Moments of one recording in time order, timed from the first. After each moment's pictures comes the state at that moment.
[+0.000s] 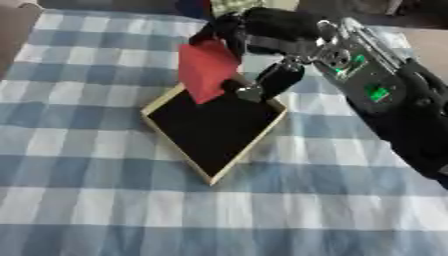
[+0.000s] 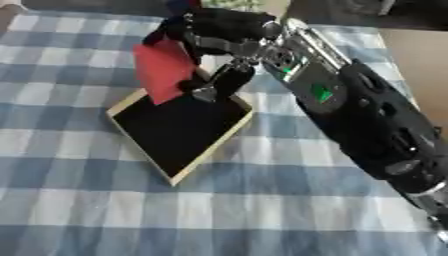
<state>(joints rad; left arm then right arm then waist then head) -0.15 0.25 0.07 -1.99 -0.10 -0.28 0.44 -0.90 -0.70 0.40 -1.65 0.53 -0.24 0.49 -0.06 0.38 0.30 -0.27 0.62</state>
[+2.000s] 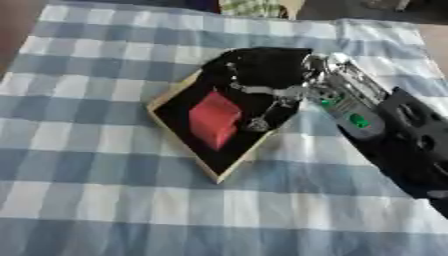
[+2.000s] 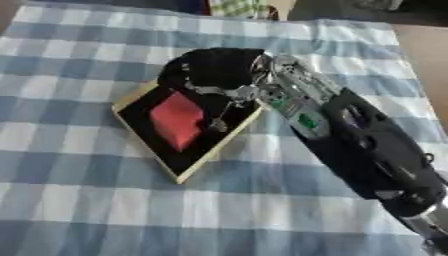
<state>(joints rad) -0.15 0.24 0.07 -1.99 -0.10 -0.27 0.43 -0.83 -0.66 0.40 -1.66 0.82 -0.37 0.50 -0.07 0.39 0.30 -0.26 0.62</state>
